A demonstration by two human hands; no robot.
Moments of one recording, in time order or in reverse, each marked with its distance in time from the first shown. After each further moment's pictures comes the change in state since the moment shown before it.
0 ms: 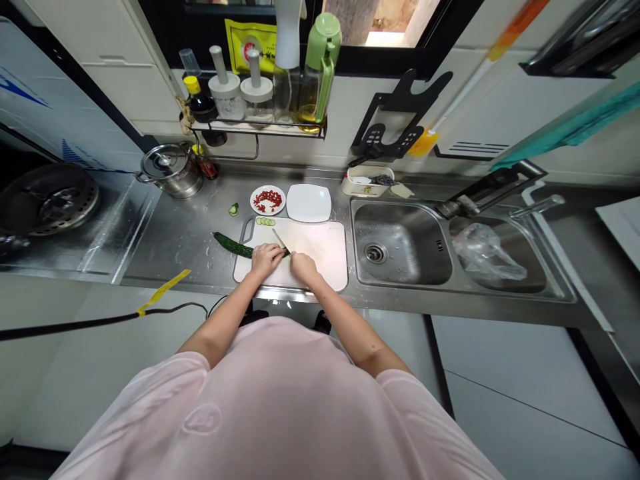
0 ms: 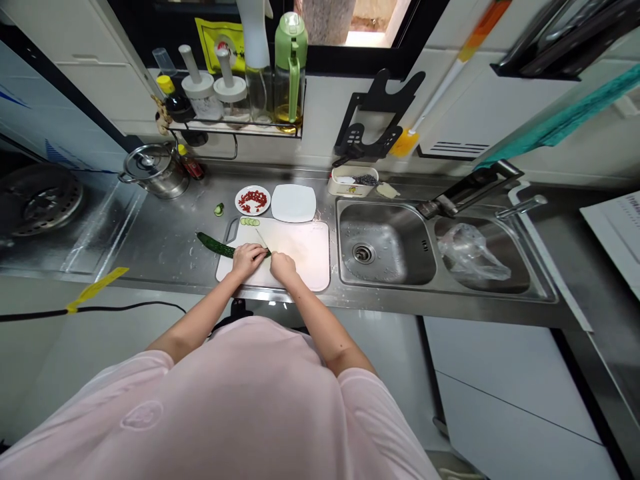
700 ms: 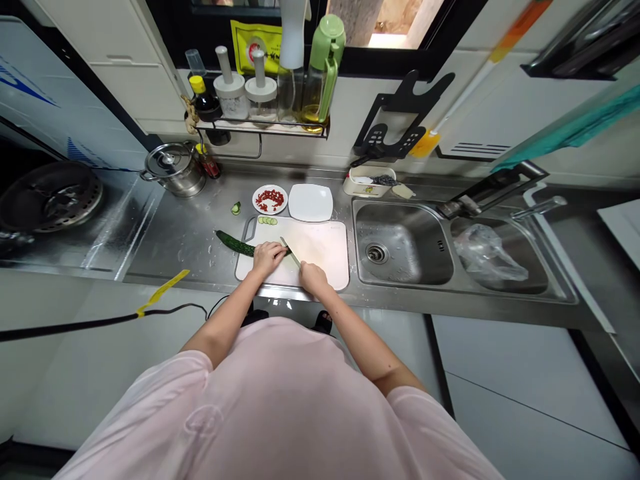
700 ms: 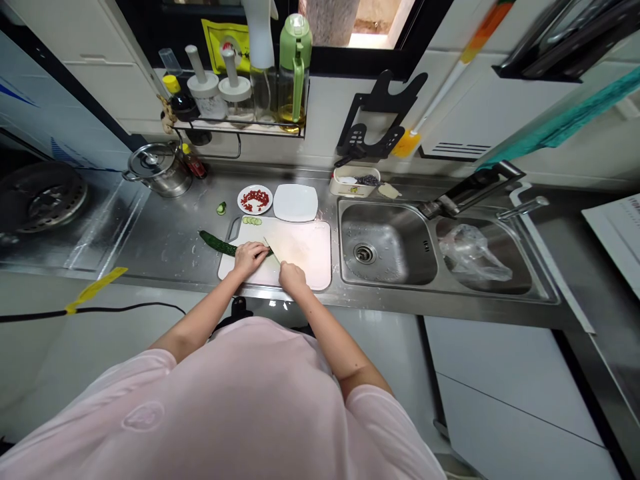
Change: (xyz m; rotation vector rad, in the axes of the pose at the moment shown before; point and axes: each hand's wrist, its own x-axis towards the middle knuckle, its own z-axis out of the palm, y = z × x) left_hand 0.000 0.000 -0.001 -0.025 0.022 -0.017; right_hand -0.034 0.014 0.015 -0.024 -0.021 0.061
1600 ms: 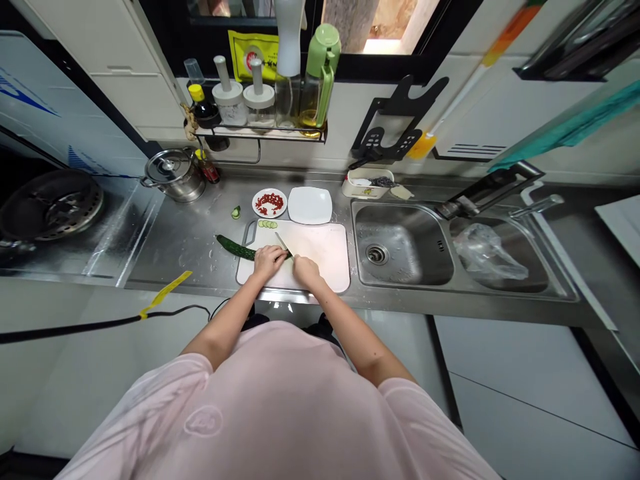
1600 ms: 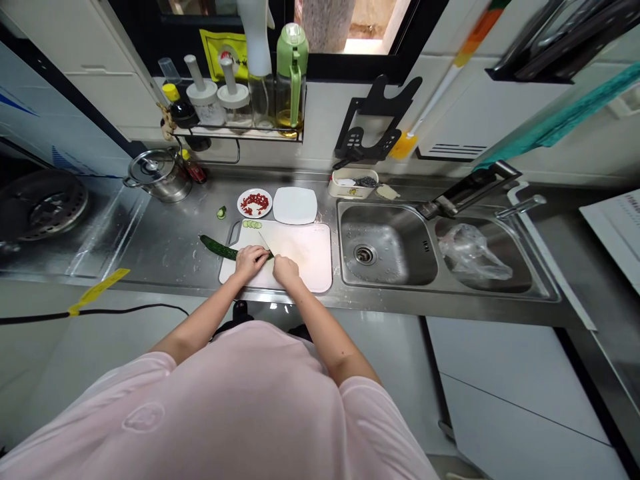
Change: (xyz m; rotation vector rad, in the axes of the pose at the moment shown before) left_hand 0.001 0.001 0.000 0.002 -0.017 -0.009; right_hand 0.031 -0.017 -0.009 0.029 0.020 -0.016
